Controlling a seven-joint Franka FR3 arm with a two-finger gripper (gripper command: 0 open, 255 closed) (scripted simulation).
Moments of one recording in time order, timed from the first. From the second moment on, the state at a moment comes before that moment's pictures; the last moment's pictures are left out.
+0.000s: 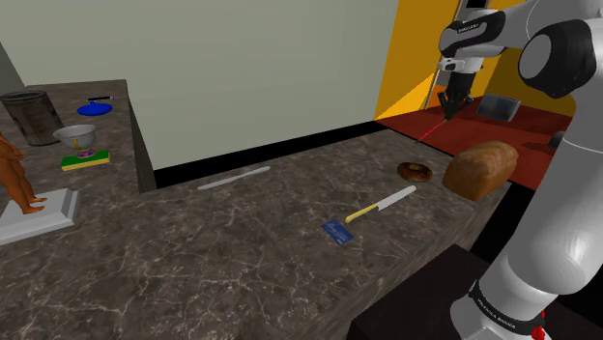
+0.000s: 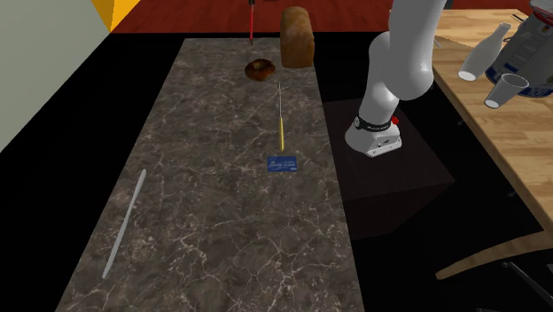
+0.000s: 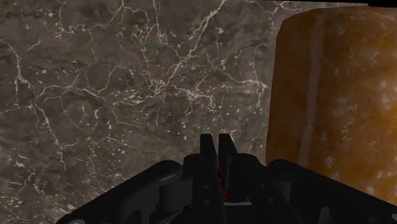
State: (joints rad) arm -0.09 0.13 -0.82 -1.69 0.04 1.78 -2.32
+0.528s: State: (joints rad) arm -0.08 0.13 -0.82 -1.80 0.05 1.89 -2.32
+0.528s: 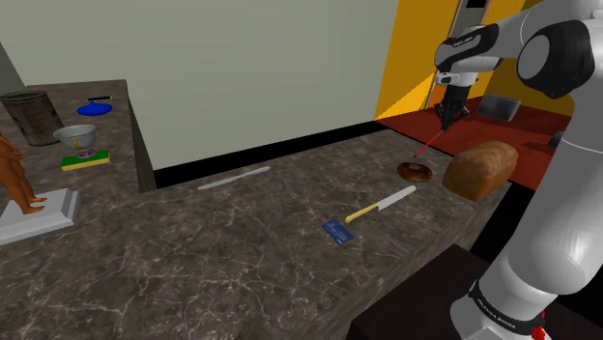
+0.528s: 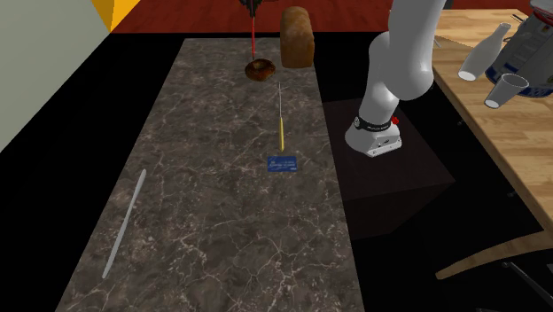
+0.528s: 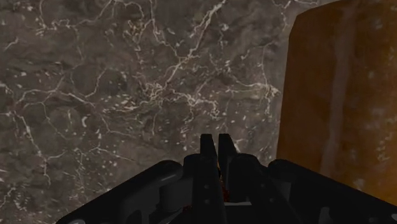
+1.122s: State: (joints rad) arm -0.09 0.17 -0.81 -1.88 0.08 1.99 -2.34
